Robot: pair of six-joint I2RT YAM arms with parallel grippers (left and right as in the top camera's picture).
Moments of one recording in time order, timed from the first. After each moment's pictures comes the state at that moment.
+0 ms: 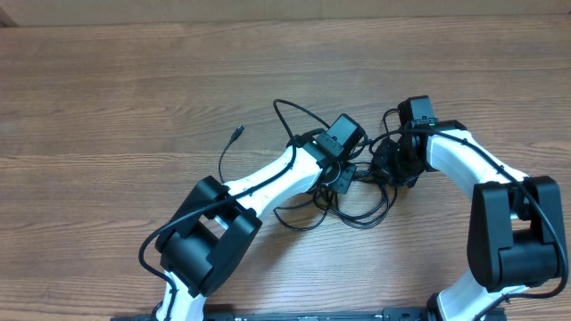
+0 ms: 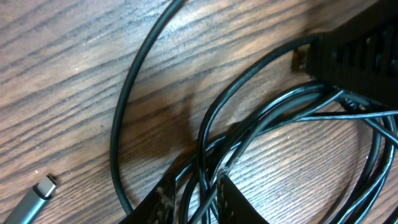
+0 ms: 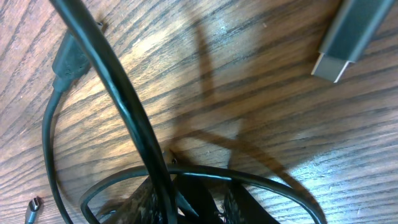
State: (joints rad) left arm -0.77 2.03 1.40 -0.59 0.08 -0.34; right arm 0.11 1.82 1.06 -0.68 -0.25 0.67
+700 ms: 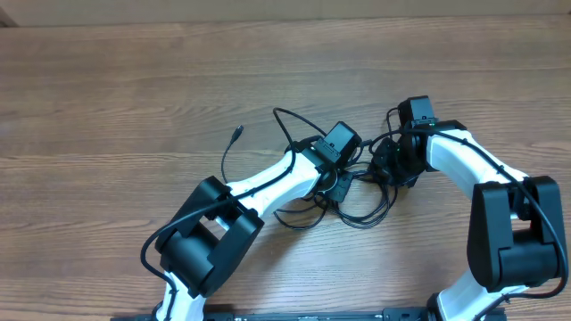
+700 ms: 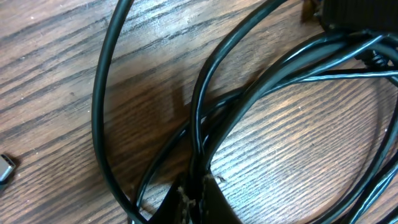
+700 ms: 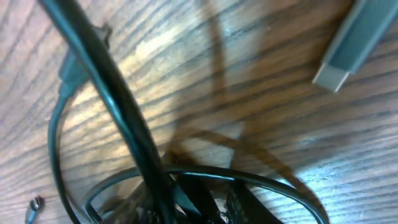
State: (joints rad) left arm -0.77 2.03 1.34 -0.57 0.12 -0.33; right arm 0.11 1.82 1.06 -0.67 -0.26 0.67
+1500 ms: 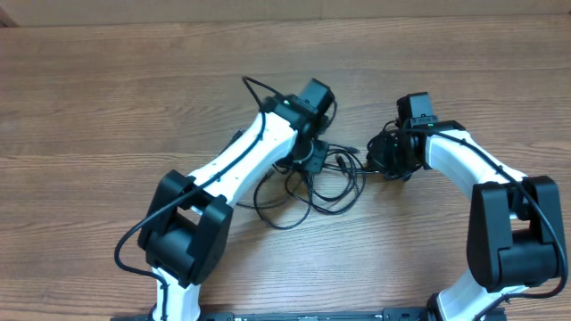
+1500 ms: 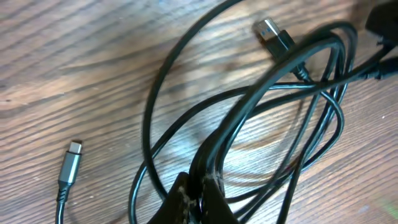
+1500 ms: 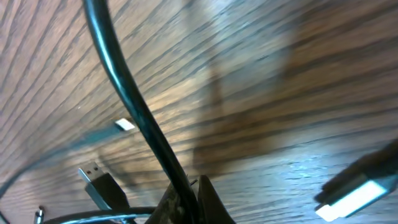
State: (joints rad) left arm -0.60 2.01 1.60 -1.01 0.15 -0.28; right arm 0.12 1.82 1.06 -0.58 -0.29 0.67
